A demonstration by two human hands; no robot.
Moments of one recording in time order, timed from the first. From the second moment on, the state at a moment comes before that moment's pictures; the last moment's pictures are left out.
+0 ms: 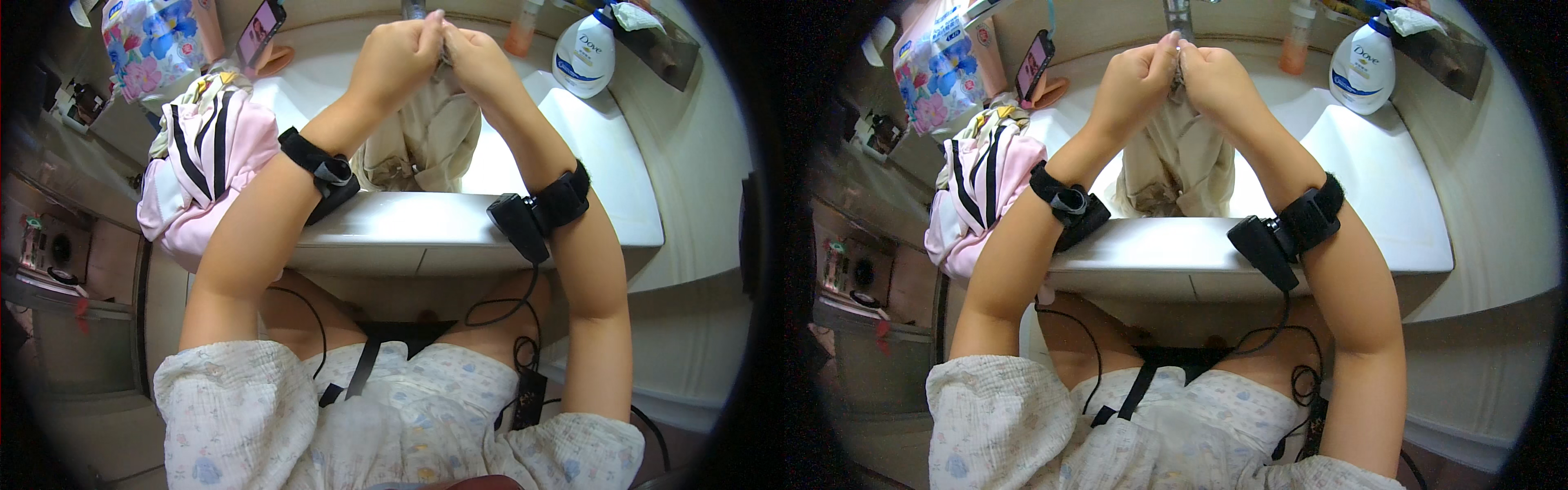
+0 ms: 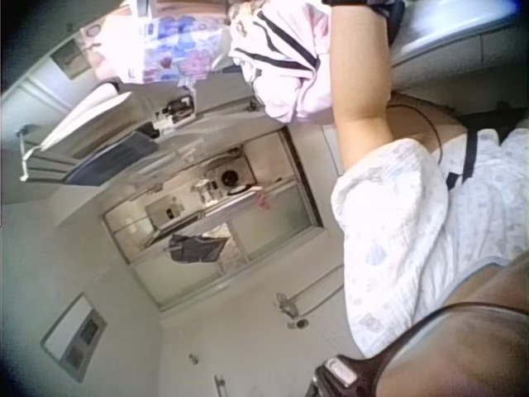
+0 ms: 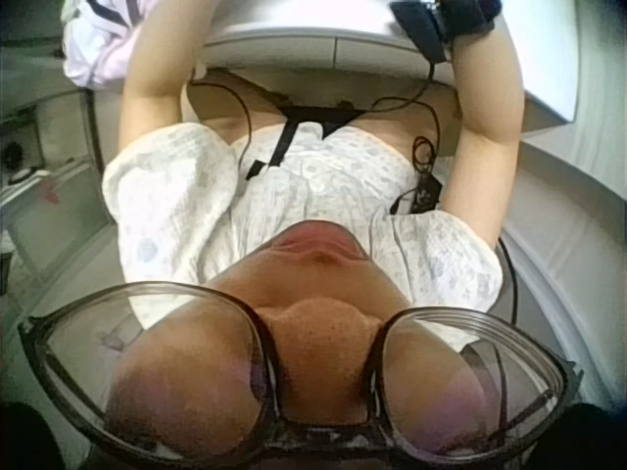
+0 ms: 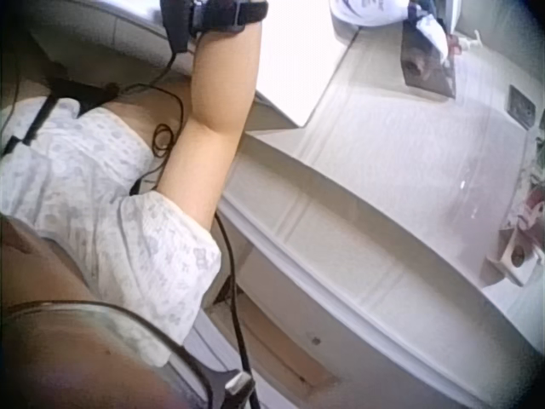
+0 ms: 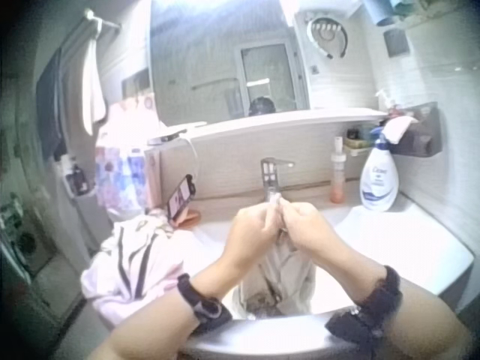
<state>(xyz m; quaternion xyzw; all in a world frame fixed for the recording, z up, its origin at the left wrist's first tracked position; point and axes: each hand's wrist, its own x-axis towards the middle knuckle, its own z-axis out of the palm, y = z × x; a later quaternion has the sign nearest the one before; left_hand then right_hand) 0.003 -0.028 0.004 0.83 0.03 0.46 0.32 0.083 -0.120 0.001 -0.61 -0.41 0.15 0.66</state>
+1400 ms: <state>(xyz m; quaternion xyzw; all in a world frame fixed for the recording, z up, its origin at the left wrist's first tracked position) 0.004 -0.014 0.001 0.83 0.13 0.47 0.27 0.069 -0.117 0.006 -0.59 -0.42 0.21 0.66</state>
